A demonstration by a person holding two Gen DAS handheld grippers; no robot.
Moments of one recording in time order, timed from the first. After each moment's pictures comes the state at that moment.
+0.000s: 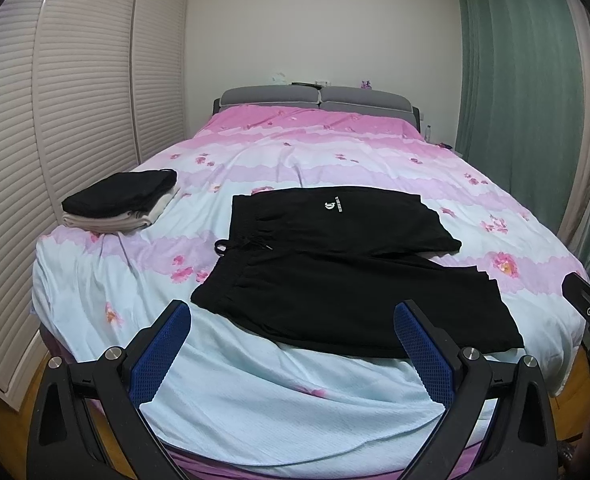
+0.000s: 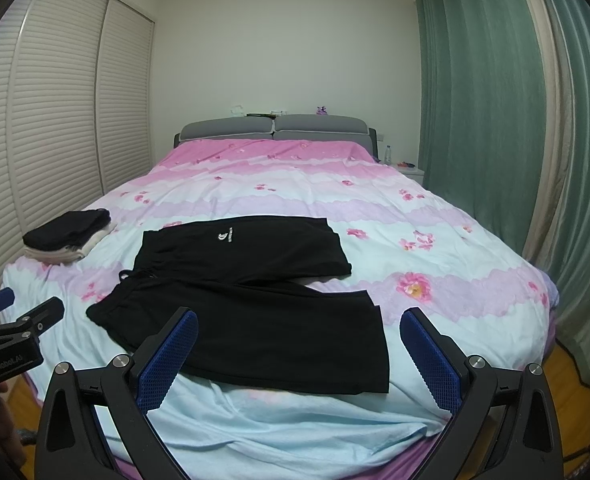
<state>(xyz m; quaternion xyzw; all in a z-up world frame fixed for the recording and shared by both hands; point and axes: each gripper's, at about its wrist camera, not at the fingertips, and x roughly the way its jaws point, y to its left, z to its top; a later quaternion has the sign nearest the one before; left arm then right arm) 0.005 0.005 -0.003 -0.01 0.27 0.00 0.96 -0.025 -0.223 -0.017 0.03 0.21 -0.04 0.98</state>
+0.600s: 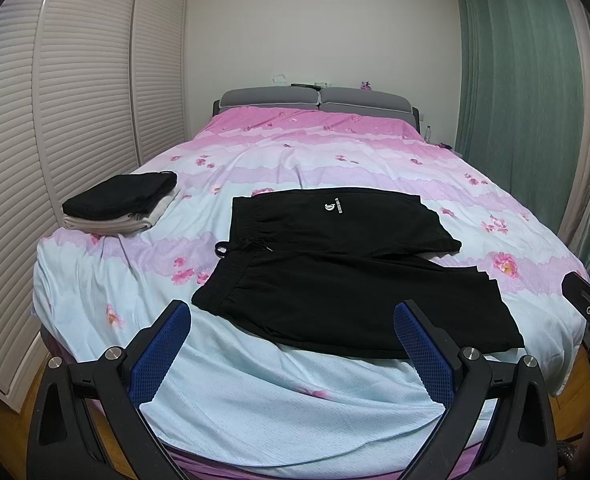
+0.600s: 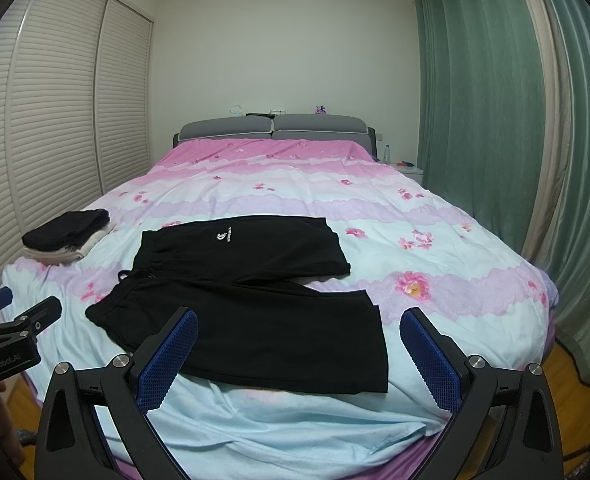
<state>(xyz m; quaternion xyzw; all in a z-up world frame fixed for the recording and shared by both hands) 0.007 0.008 -0.002 -0.01 0.27 0.00 0.96 -0.025 -0.229 -0.021 0.03 0.21 -0.05 0.98</state>
